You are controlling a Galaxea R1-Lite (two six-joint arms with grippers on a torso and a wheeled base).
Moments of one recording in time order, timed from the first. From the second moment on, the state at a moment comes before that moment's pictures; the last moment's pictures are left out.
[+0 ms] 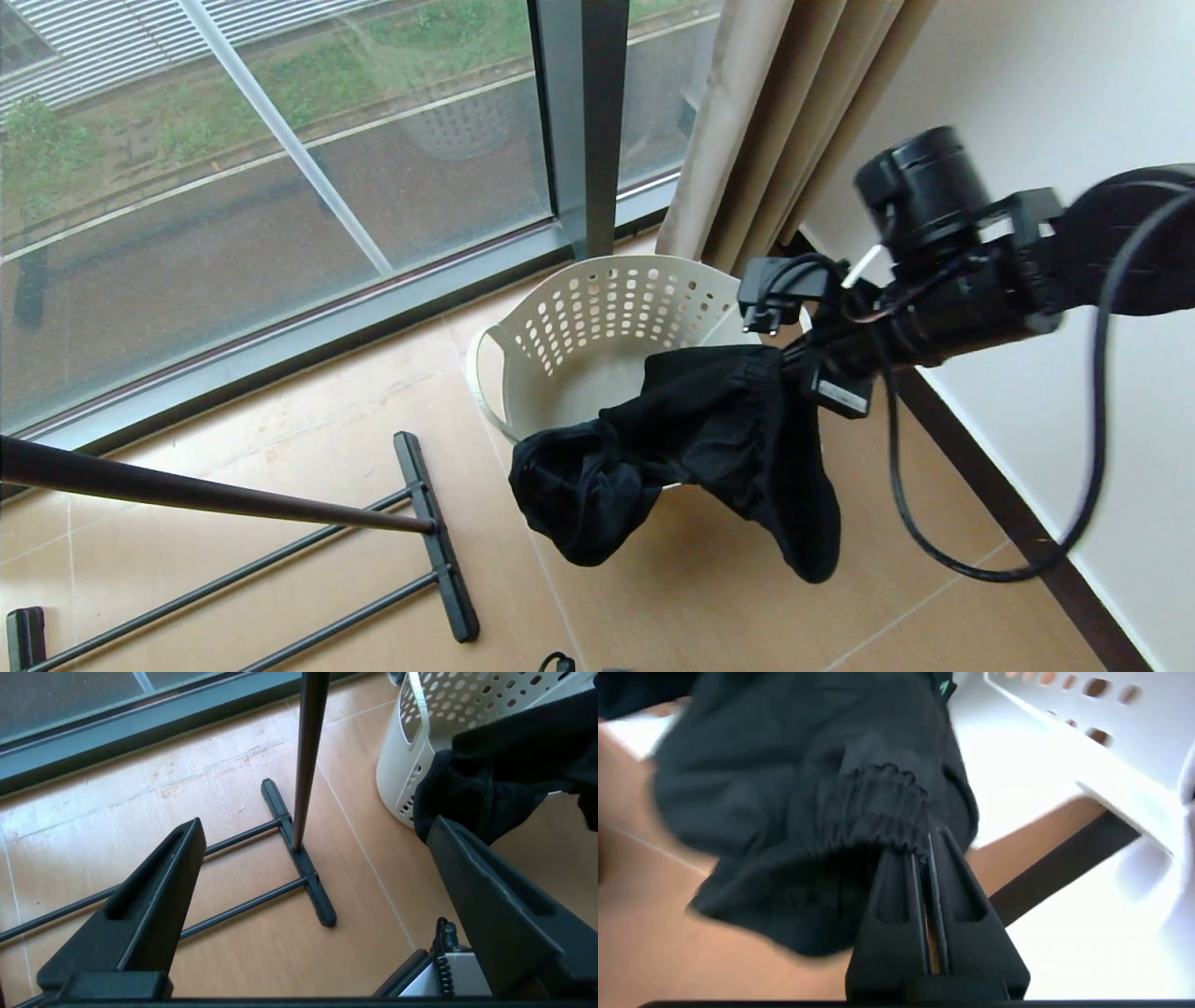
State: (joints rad) left arm -0.01 0.00 -0.01 0.02 0.03 -0.03; right arm 0.48 1.80 -1.53 0.52 -0.08 -0.78
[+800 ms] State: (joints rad) left arm -0.01 0.00 -0.01 0.02 0.03 -0.03; right arm 0.48 1.24 -0.72 -0.19 0.14 -0.43
